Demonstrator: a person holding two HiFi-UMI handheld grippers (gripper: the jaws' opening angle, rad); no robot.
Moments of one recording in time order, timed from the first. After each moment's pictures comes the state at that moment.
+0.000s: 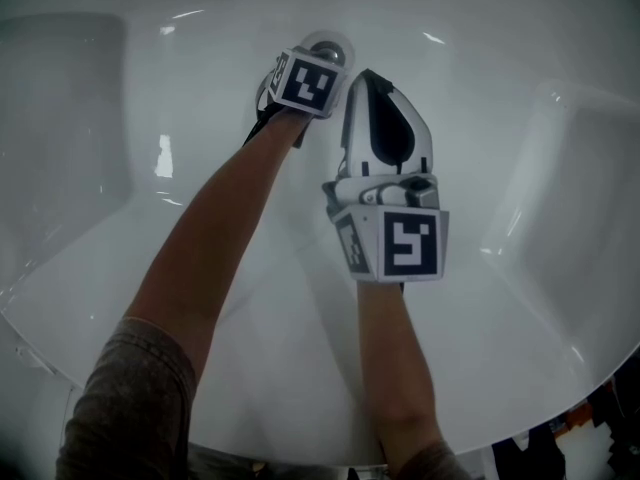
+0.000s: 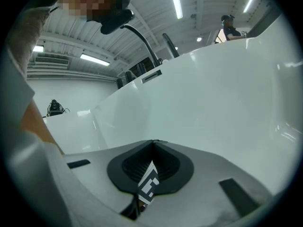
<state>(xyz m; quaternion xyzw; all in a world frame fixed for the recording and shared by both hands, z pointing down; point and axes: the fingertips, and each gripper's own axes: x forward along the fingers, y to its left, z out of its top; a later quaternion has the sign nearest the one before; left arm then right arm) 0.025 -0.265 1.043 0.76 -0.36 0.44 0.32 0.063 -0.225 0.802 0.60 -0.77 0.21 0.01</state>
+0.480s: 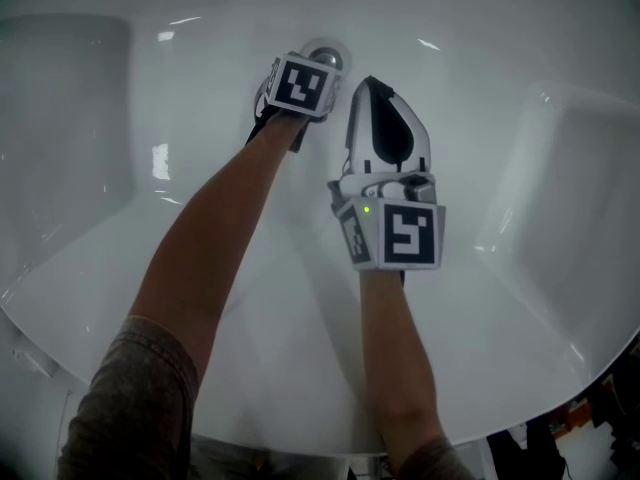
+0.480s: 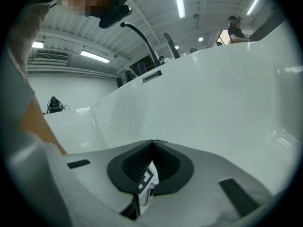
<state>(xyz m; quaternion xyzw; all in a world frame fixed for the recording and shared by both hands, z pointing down) 0.016 -0.260 1.027 0.75 -0.37 0.42 0.35 0.067 -0.219 0.800 0.60 -0.77 0.20 0.03</state>
